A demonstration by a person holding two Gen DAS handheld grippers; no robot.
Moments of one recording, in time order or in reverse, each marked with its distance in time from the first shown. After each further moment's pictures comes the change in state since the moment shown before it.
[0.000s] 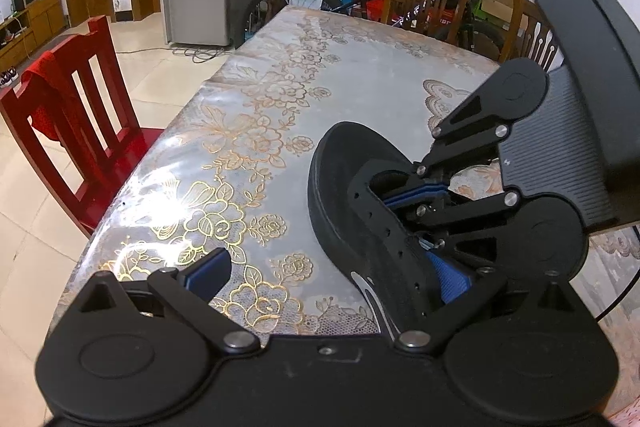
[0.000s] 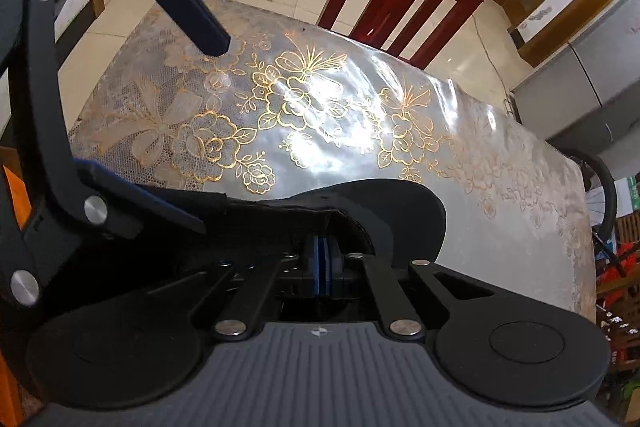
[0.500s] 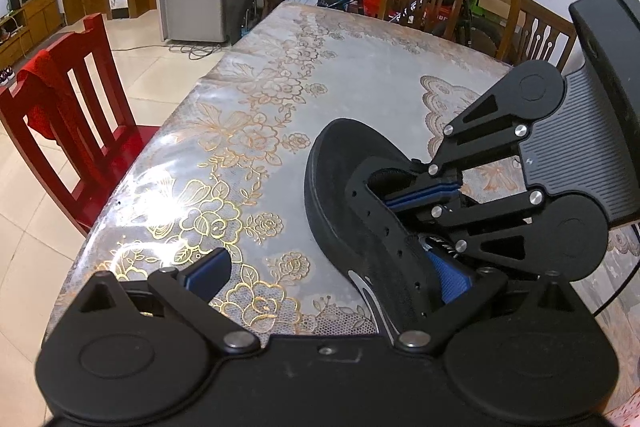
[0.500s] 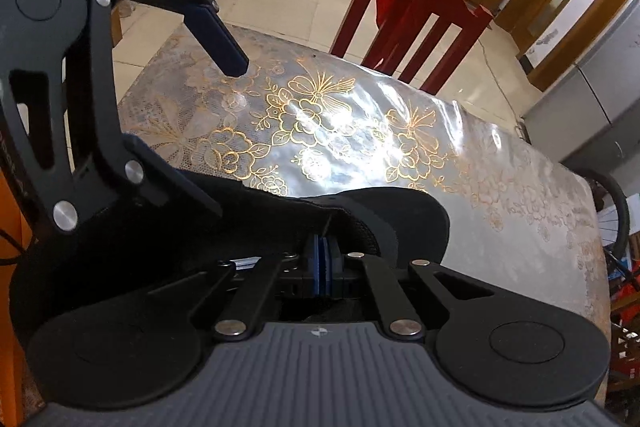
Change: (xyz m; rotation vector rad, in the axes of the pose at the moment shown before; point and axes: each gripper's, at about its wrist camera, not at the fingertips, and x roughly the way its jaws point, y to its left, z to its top) left arm 0.003 -0.001 0.001 0.006 0.013 -0.006; right arm -0.011 -0.004 -0.017 -0.022 -0.113 0.049
